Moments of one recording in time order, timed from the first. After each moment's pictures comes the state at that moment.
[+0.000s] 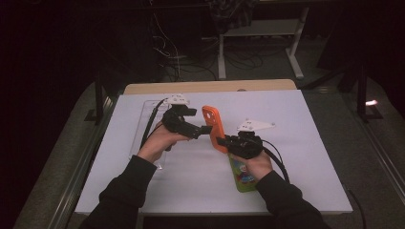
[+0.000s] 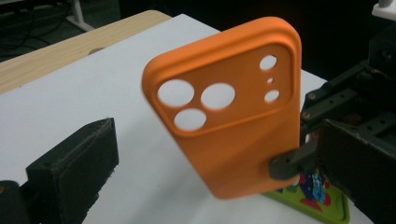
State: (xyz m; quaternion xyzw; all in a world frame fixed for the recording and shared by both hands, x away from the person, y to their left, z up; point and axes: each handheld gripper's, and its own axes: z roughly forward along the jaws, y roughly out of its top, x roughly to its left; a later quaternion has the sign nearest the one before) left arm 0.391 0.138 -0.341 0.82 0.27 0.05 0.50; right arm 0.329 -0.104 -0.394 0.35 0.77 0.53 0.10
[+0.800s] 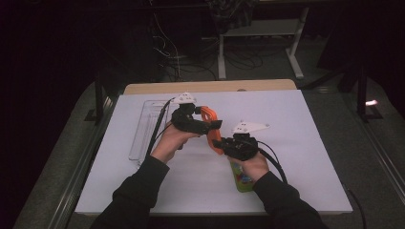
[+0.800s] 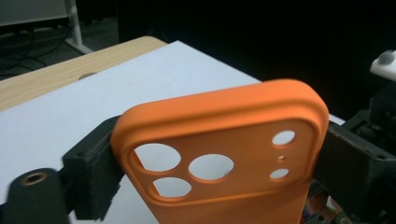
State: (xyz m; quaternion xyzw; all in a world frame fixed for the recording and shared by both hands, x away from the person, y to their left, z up) left arm 0.394 0.118 -0.347 0.79 0.27 0.06 0.55; right arm 0.328 -0.092 -0.397 0.34 0.78 0.53 0.09
